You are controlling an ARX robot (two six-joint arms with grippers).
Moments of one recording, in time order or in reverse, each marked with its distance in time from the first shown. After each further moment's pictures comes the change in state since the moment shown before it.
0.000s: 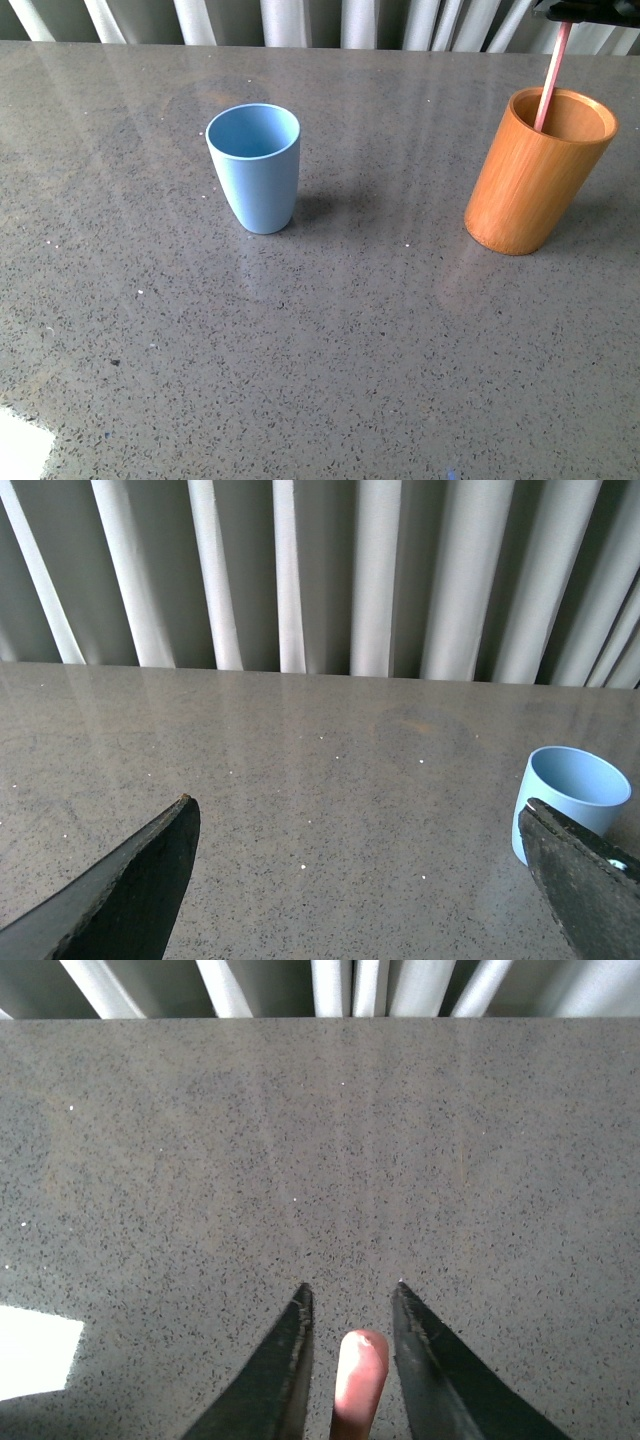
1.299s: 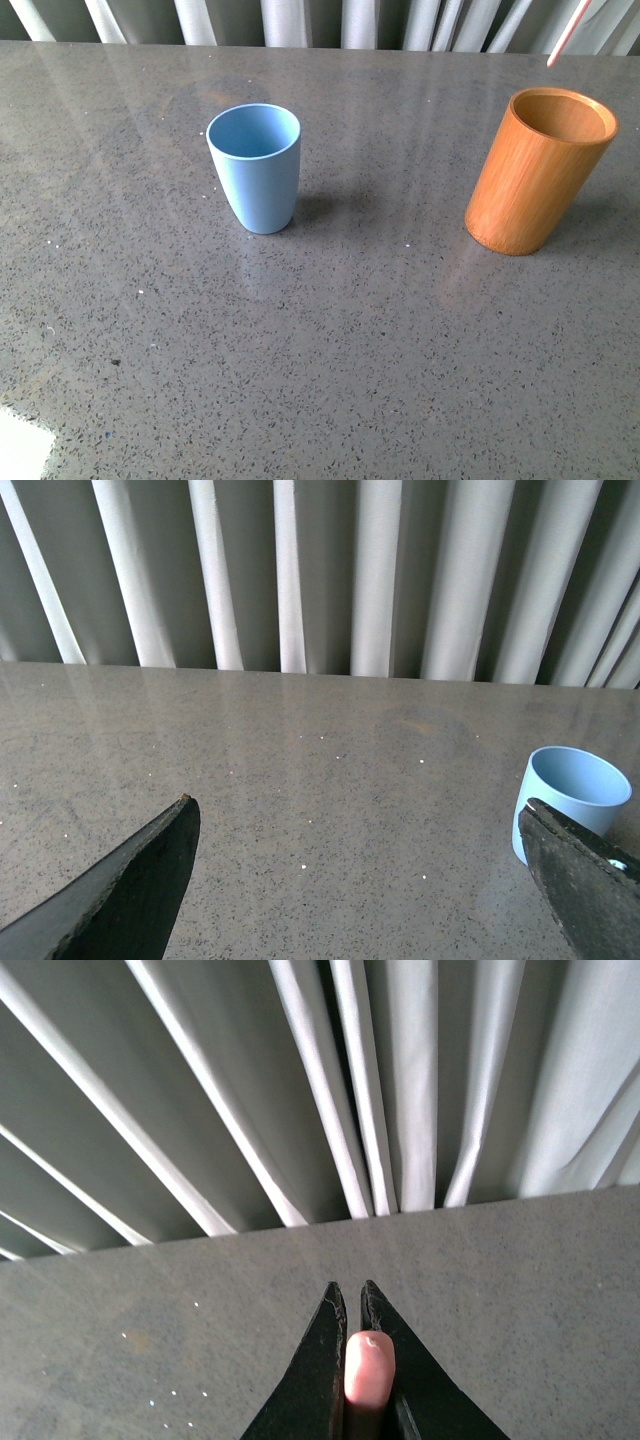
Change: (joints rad) left arm 0.000 0.000 0.000 0.000 0.000 0.000; right arm -0.048 -0.269 0.137 -0.106 -0.056 0.169
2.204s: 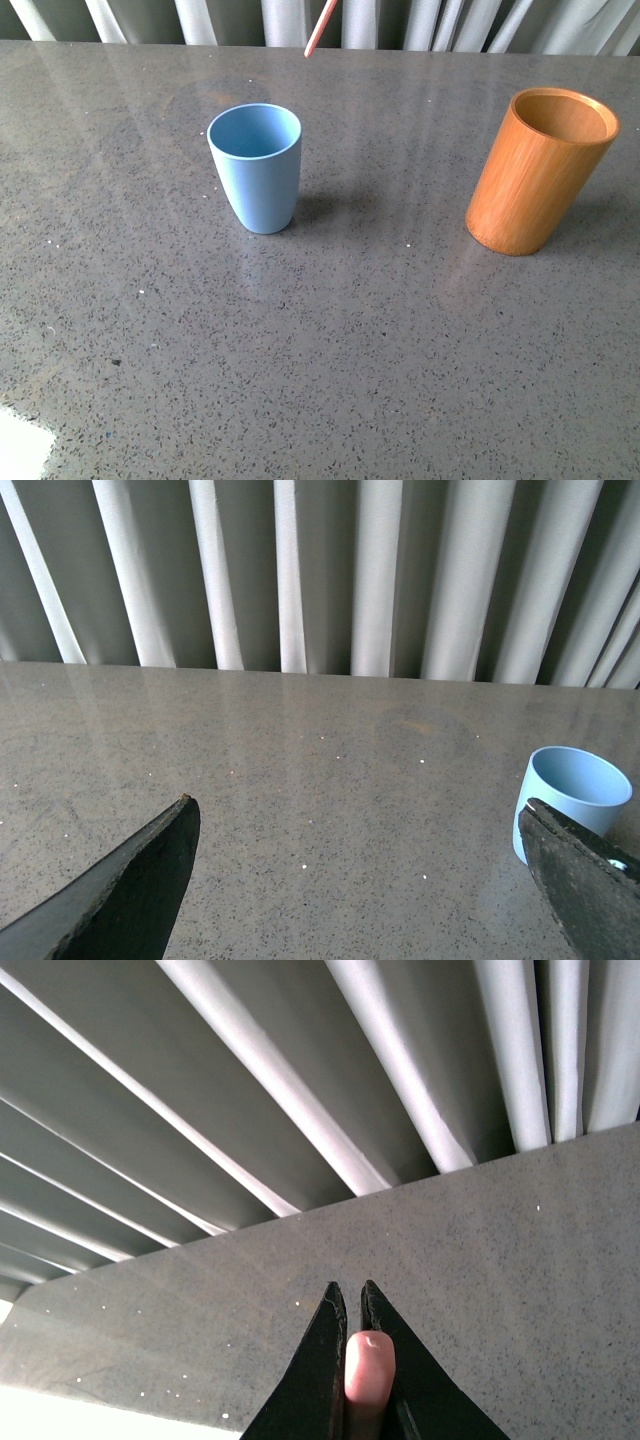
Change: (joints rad) left arm 0.000 0.000 0.000 0.000 0.000 0.000; right arm 0.325 0.081 0.051 0.006 0.193 0.315
